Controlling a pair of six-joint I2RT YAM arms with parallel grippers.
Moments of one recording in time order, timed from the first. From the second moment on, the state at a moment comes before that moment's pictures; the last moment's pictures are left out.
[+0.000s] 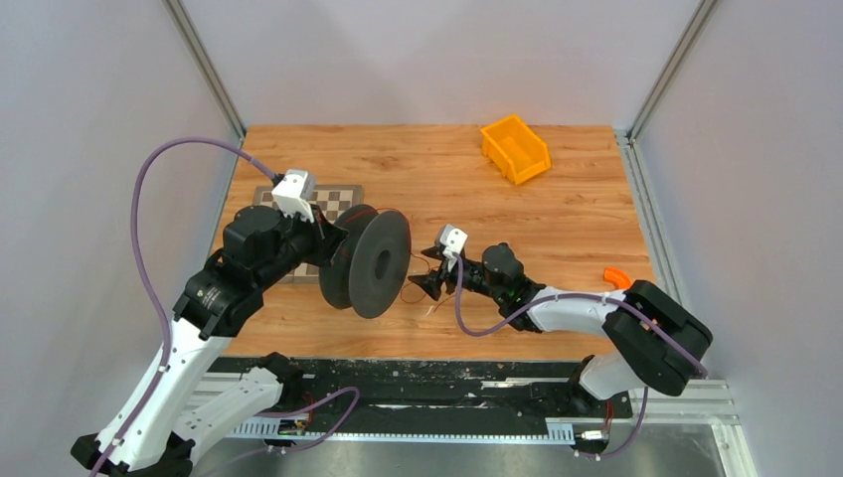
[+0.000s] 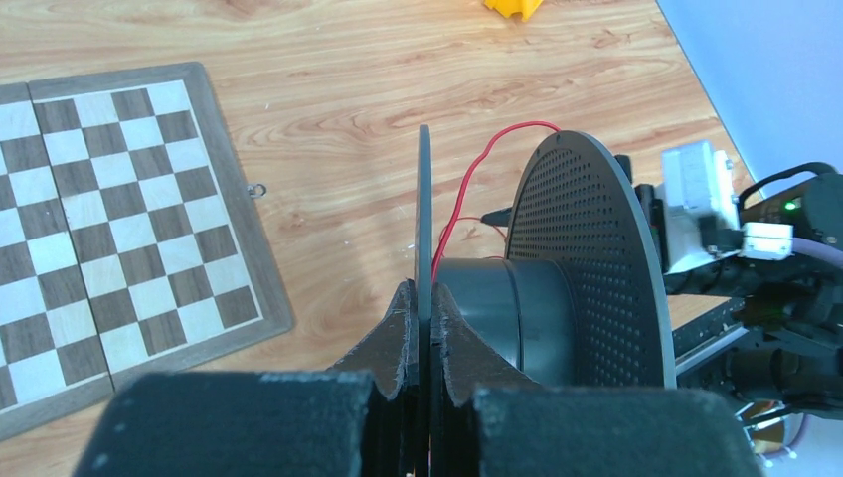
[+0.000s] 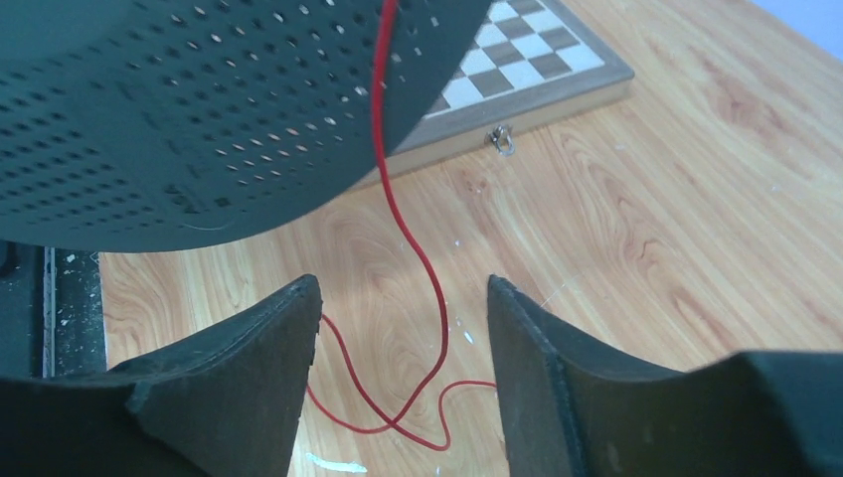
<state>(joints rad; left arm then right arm) -0.54 0.76 1.10 -0.68 0.00 -0.33 0.84 1.43 0.51 0.82 -0.29 -0.08</state>
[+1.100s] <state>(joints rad) -0.50 0.76 1.24 -0.71 -0.06 -0.59 0.79 1.46 0.48 0.82 -0.52 0.14</state>
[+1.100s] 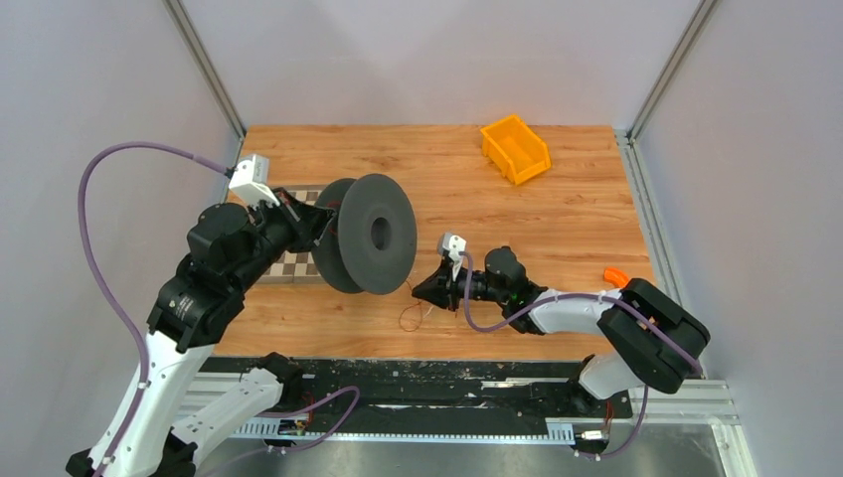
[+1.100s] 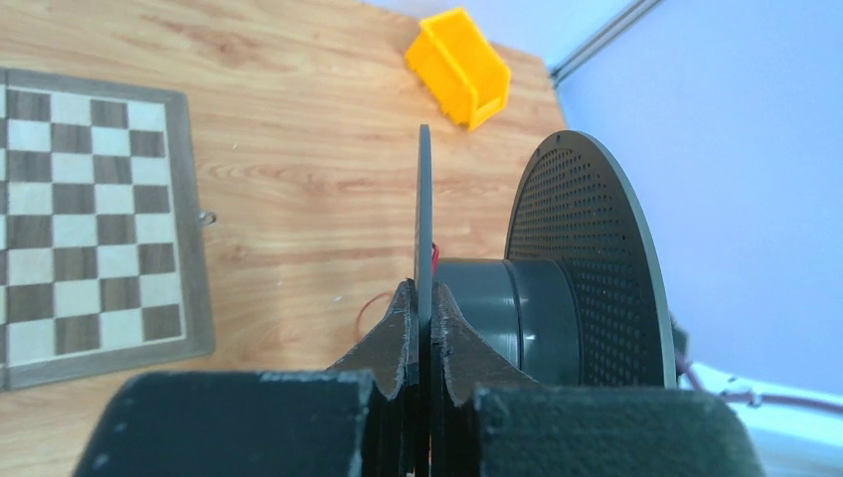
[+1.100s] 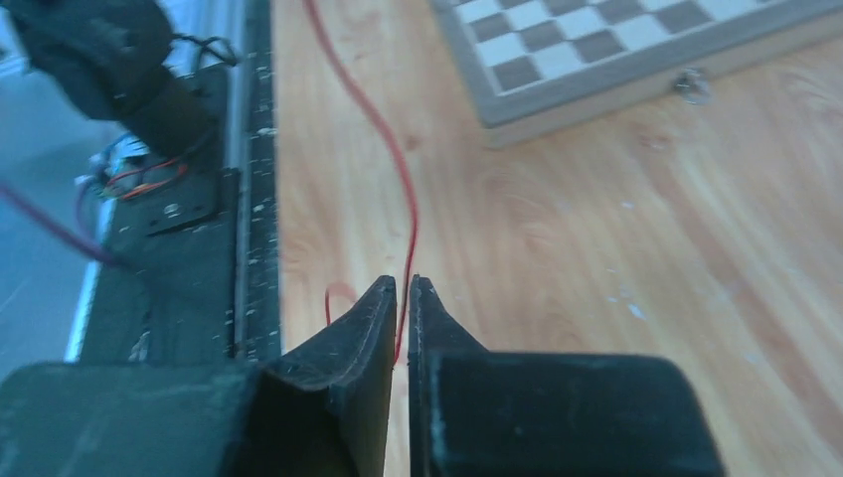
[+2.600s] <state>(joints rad) -0.50 0.72 1.22 -0.58 -0.05 -0.73 0.80 1.46 0.44 0.76 -0.48 -0.45</state>
